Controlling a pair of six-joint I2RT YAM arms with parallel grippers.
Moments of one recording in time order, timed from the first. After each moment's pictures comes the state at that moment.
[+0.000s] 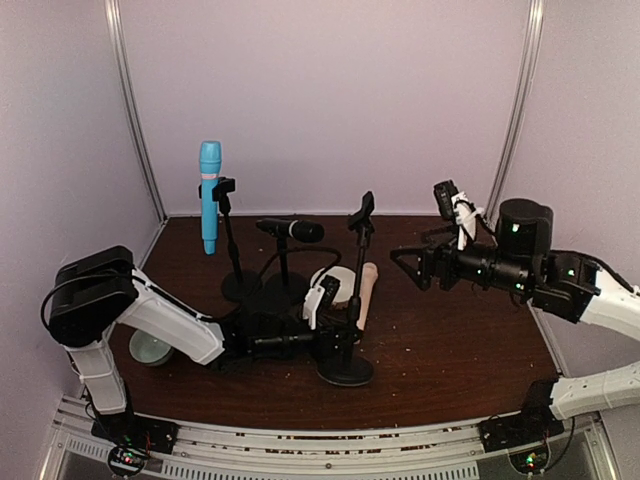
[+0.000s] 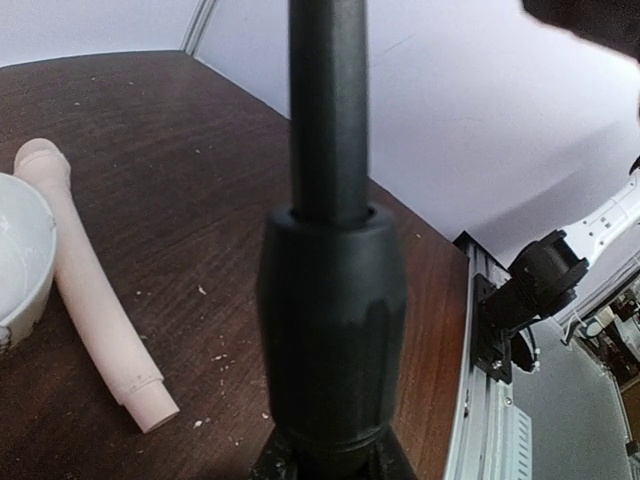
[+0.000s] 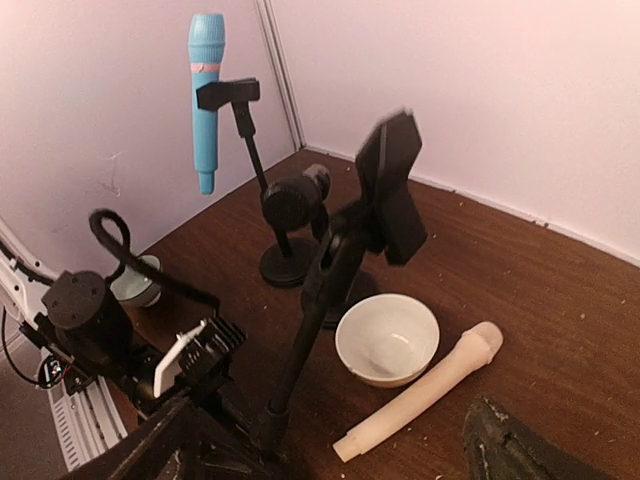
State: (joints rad) left arm -1.12 1.83 0.76 0.85 0.18 -0.50; right arm 0.87 0.96 0.90 -0.18 0.04 0.19
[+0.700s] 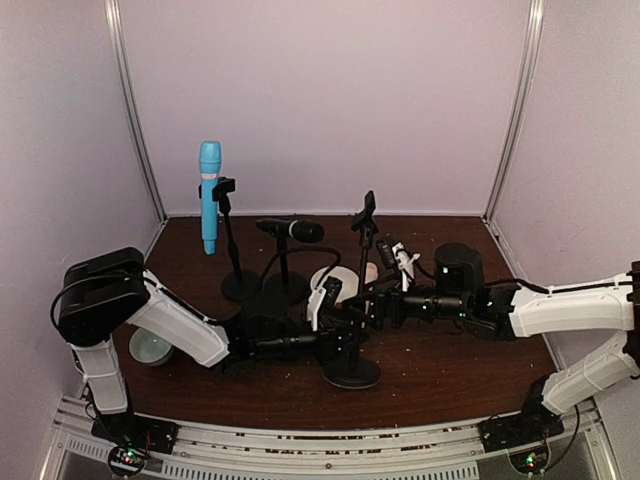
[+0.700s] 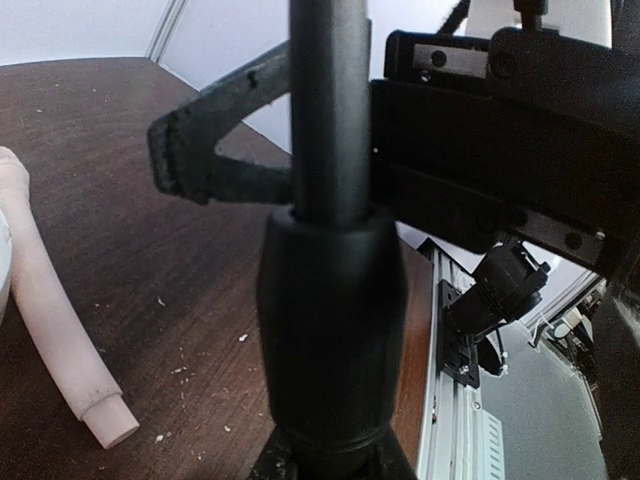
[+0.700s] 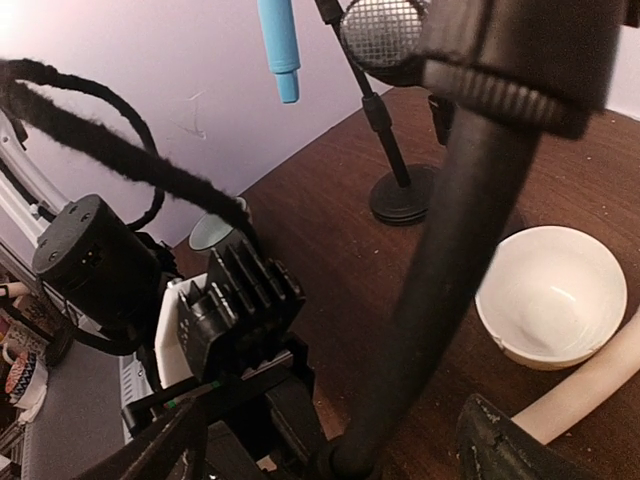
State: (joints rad) left arm -1.12 1.88 0.76 0.98 0.26 -0.54; right arm 0.86 1.31 0.66 0.38 -0.30 0.37
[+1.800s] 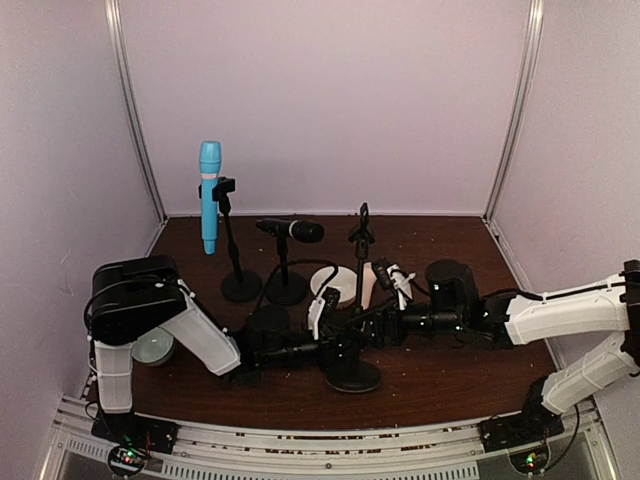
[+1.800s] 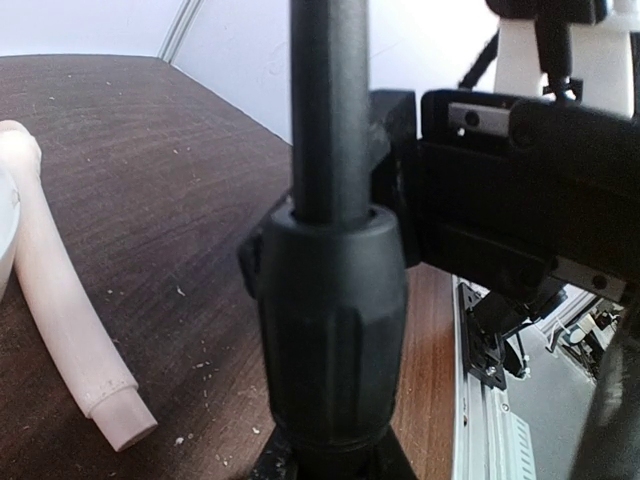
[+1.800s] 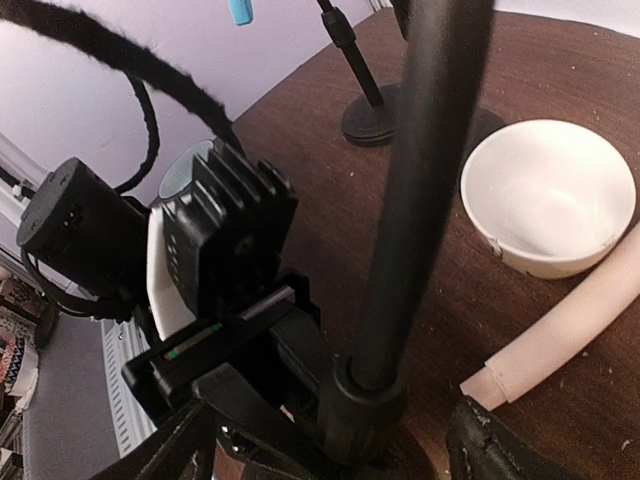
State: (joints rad) left arm -1.11 2.04 0.75 1.19 0.22 -0.55; right arm 0.91 1.32 0.60 0.30 -0.26 0.41
